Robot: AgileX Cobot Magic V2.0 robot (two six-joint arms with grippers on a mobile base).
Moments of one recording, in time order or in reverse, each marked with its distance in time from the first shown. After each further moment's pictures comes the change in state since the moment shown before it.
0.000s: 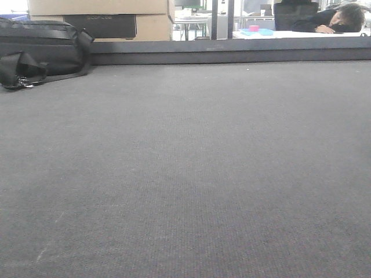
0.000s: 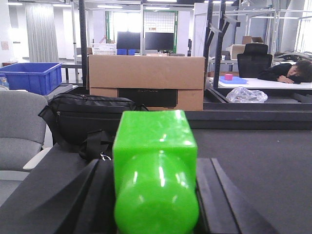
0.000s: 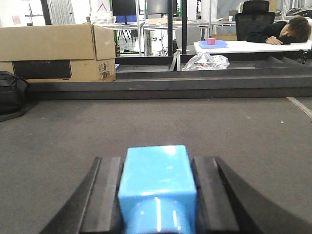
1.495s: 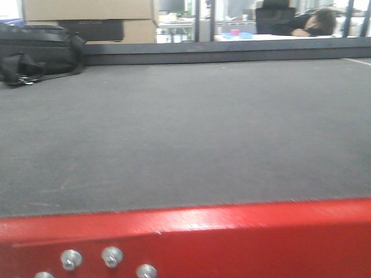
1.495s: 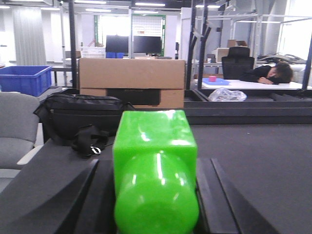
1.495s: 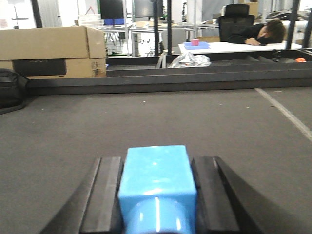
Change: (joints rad) left arm 0.000 0.000 0.000 0.000 0.000 0.000; right arm 0.000 0.000 -0.002 0.000 0.005 0.000
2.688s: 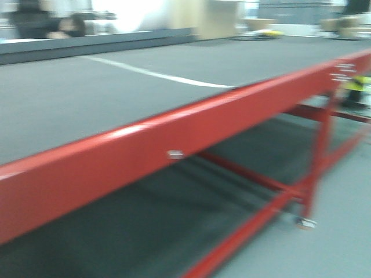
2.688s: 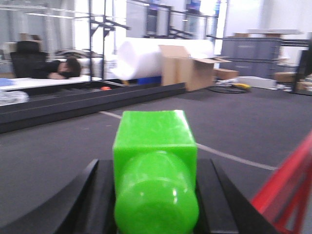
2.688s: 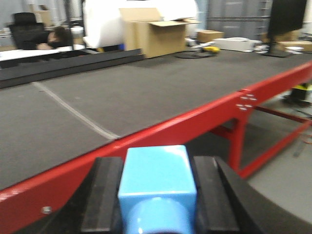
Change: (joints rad) left arm 0.000 -0.001 0.000 0.000 0.000 0.000; right arm 0.000 0.000 0.000 0.000 0.000 0.000
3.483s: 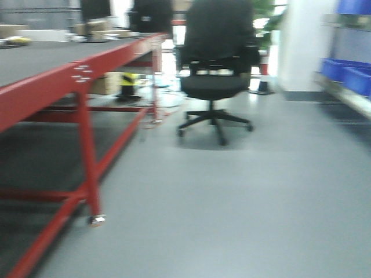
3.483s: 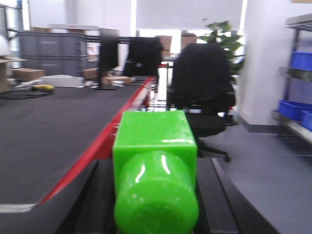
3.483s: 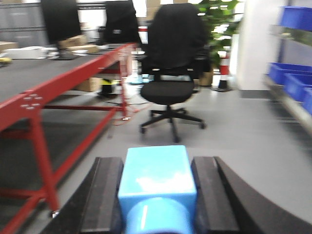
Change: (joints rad) left arm 0.000 0.000 0.000 0.000 0.000 0.000; right arm 0.000 0.000 0.000 0.000 0.000 0.000
